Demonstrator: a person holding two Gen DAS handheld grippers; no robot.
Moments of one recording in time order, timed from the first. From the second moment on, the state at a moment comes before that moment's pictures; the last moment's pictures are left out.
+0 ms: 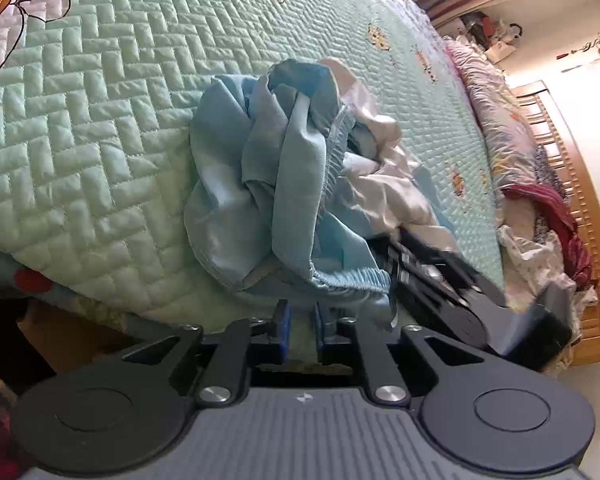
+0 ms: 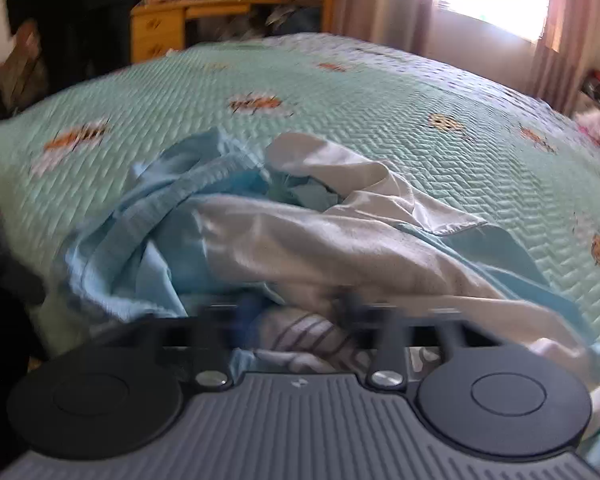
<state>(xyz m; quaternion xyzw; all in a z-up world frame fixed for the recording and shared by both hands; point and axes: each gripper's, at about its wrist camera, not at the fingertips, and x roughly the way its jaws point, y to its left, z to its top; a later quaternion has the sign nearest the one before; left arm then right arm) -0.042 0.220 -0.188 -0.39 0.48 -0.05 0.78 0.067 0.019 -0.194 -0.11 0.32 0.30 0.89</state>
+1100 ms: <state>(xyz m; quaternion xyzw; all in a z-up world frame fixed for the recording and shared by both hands) 0.067 0.152 -0.117 -0.26 0.41 -0.11 0.87 -0.008 -0.193 -0.092 0.23 0.21 0.26 0.92</state>
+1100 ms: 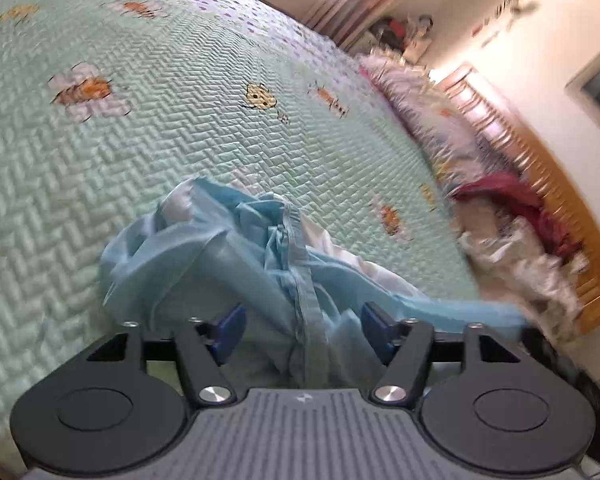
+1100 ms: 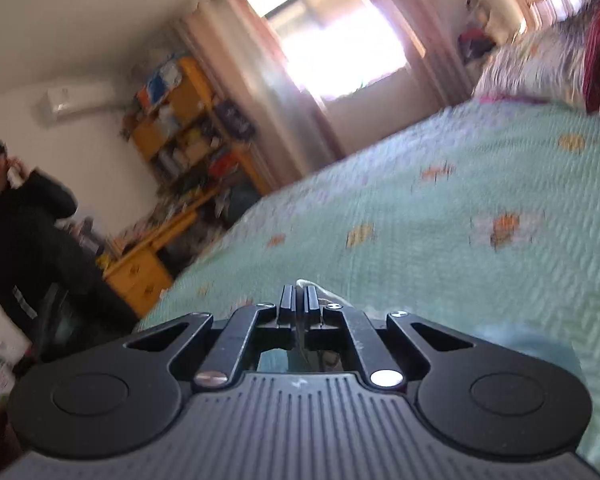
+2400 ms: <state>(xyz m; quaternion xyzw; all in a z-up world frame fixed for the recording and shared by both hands) -0.077 0.253 -0.150 -0.33 0.37 -0.05 0.87 0.043 -0.147 -0.132 0.14 0.31 0.14 0.93</state>
